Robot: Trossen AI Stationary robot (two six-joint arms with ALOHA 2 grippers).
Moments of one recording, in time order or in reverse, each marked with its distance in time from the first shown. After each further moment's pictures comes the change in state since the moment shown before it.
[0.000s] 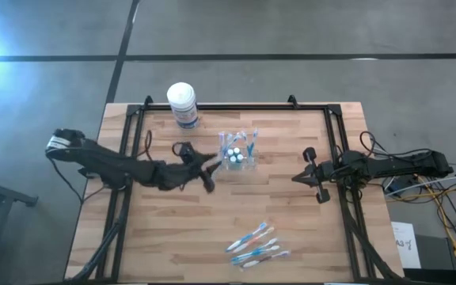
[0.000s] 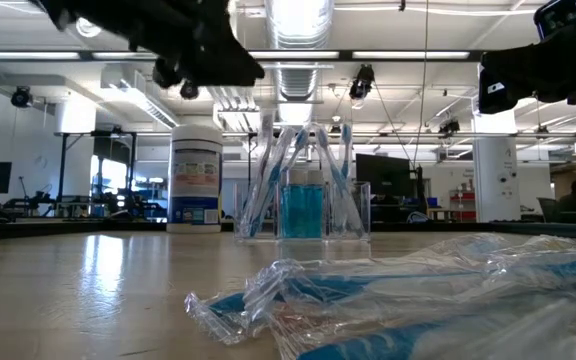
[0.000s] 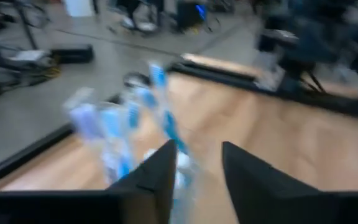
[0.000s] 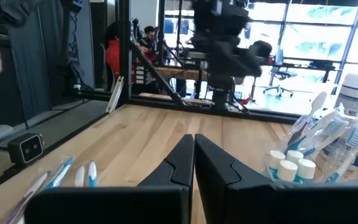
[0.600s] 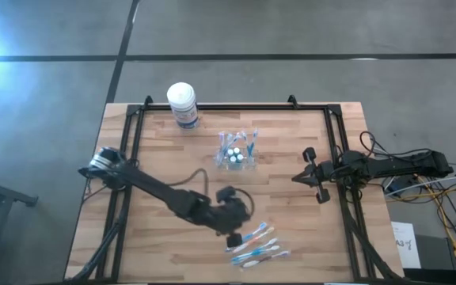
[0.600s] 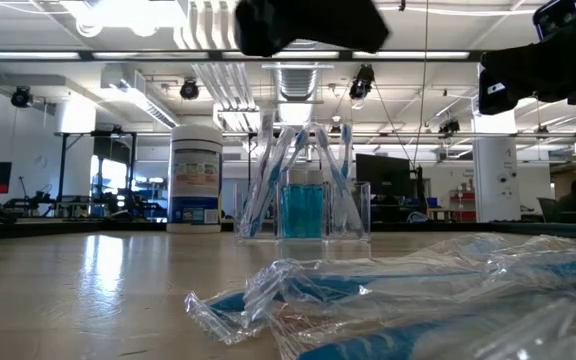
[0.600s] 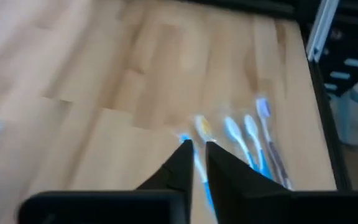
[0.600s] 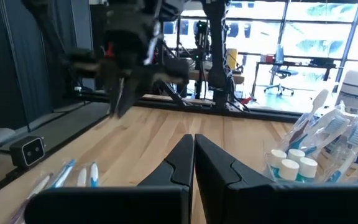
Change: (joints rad) left arm -0.185 0.533 0.740 -0.606 0.376 -0.208; right arm 0.000 0.001 0.000 0.003 0.000 0.020
